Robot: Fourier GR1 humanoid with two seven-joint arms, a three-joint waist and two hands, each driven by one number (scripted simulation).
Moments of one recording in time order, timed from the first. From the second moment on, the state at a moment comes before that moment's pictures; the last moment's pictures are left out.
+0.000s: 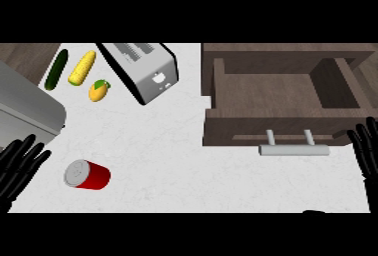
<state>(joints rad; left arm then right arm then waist) 0.32 0.24 0.20 -2.19 0.40 -0.42 0.26 0.24 -0.09 -0.12 -2.10 -0.06 0.08 0.10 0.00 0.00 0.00</state>
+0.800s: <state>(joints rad) 0.26 0.14 0.21 -1.90 0.17 -0.52 0.04 0.25 -0.09 -0.19 -2.06 -0.07 0.14 0.05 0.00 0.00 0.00</state>
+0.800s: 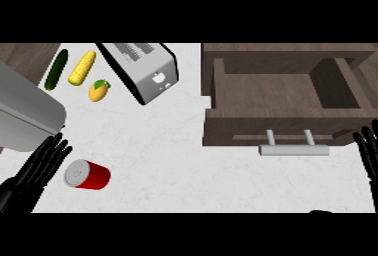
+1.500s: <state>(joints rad) 0.15 0.18 0.29 -1.60 0.06 -0.54 -0.15 0.24 -0.05 -0.18 -2.03 -0.02 0.15 0.02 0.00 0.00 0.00</state>
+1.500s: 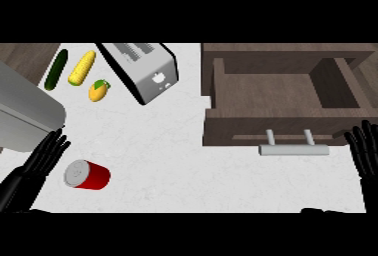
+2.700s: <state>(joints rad) 0.07 0.25 0.31 -1.12 -0.11 -0.52 -0.53 0.24 -0.05 -0.24 -2.10 -0.06 0.20 0.07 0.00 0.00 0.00</state>
